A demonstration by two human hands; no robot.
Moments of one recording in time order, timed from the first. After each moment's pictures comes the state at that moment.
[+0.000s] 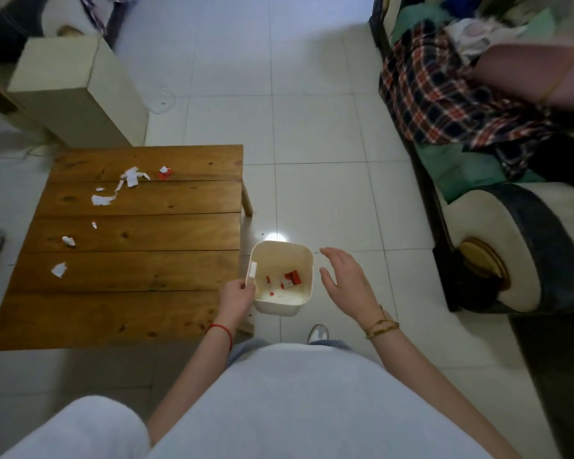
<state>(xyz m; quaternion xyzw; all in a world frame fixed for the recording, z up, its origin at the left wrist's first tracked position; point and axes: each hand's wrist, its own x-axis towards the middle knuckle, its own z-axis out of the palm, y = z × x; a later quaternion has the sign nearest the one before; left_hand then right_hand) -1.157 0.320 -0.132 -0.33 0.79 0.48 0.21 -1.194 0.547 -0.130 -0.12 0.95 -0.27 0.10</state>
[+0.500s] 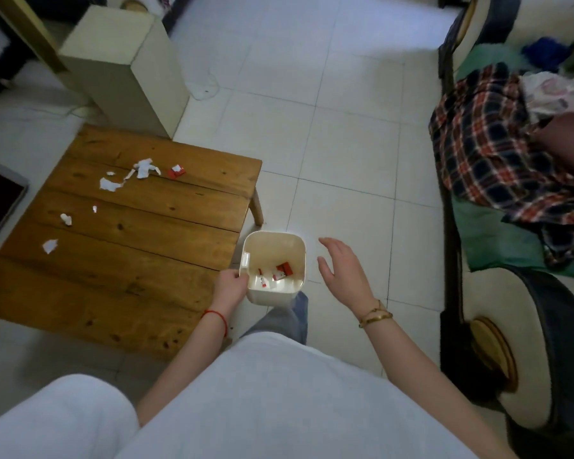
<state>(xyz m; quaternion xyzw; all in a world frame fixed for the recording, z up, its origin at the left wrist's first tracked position) -1.290 0.346 -0.141 -0.44 0.73 0.50 0.15 -1.385 0.560 -0.137 -0.22 0.93 -0.27 0.13</state>
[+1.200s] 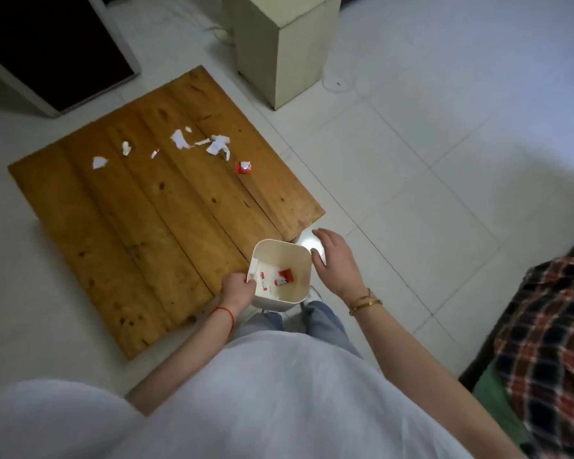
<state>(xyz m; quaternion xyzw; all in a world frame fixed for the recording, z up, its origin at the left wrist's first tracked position) -1.455 0.291 -0.183 -0.64 0.54 0.53 0.07 -1.655 0.365 -0.161 -0.51 0.81 -0.16 0.24</state>
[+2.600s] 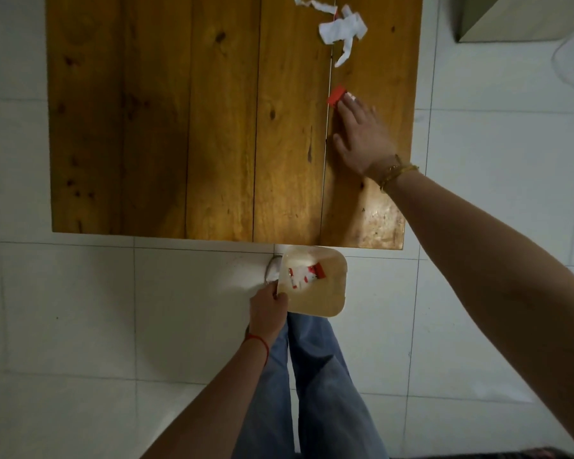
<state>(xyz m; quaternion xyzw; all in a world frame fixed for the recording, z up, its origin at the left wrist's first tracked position) -1.578 0.343 -0.387 -0.81 0.30 0.50 -0.07 -1.708 0.041 -0.390 -0.82 0.52 0.08 0.24</state>
